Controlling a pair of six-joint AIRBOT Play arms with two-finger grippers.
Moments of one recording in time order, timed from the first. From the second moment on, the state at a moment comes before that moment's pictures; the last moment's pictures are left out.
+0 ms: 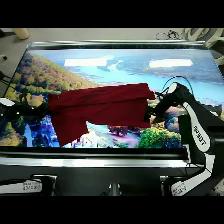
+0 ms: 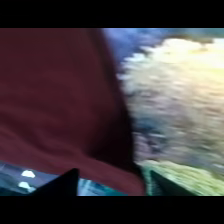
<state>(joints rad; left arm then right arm) 0.34 -1.46 1.01 0.97 -1.01 -1.34 0.02 -1.79 1.35 -1.18 1.42 1.59</state>
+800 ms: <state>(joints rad) 0.35 -0.87 1.99 0.97 -1.14 -1.45 0.08 -1.00 1.96 -1.44 1.17 1.51</state>
